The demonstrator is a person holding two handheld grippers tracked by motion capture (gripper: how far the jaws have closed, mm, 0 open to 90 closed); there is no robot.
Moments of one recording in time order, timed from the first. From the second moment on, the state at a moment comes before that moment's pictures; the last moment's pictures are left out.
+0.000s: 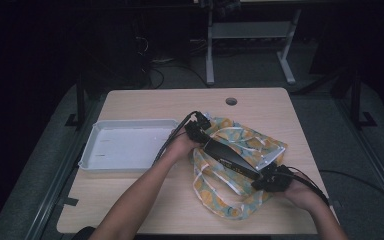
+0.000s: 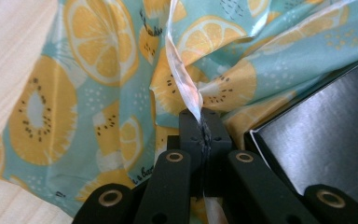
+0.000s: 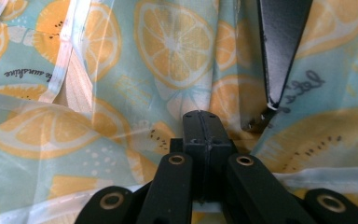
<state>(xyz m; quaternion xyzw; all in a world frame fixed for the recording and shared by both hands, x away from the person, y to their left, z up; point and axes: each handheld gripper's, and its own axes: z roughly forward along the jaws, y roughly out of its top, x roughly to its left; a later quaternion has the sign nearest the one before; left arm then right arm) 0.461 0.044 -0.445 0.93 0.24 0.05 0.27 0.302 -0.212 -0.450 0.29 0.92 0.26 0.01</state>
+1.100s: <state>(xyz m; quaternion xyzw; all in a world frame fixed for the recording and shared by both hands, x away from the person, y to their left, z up) 0.459 0.042 -0.451 0.94 0.23 0.05 0.26 0.327 -0.212 -0.399 0.34 0.88 0.32 0.08</state>
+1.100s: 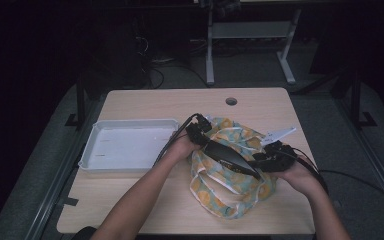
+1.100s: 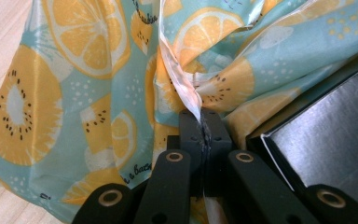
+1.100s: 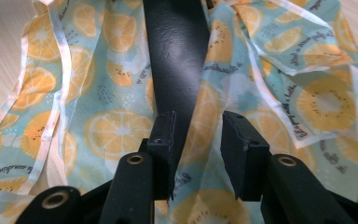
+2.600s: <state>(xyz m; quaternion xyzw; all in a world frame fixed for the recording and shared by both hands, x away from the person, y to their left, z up) 0.459 0.041 -0.451 0.94 0.22 0.05 0.26 0.347 -0.243 -0.433 0.41 0.86 0.28 0.15</state>
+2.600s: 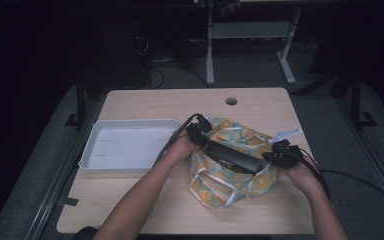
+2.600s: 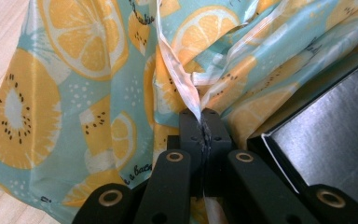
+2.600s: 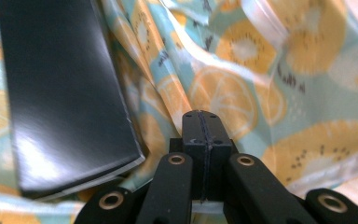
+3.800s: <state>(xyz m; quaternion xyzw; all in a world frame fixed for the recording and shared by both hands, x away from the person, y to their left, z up) 0.466 0.058 -0.427 0.91 0.27 0.04 0.31 0.330 -0.270 -0.413 0.42 0.83 0.34 0.13</state>
